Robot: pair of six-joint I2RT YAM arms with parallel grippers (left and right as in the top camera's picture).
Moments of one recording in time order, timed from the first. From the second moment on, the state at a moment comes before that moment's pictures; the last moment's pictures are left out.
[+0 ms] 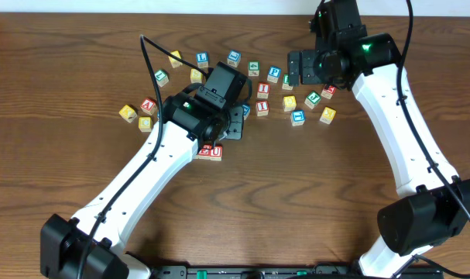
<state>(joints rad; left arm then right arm) -0.56 1.59 1.41 -0.93 -0.05 -0.43 0.28 1.84 1.84 -1.06 0.02 0.22</state>
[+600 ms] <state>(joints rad) -0.52 1.59 1.41 -0.95 -0.08 -0.36 0.28 1.84 1.84 -1.06 0.02 0.22</state>
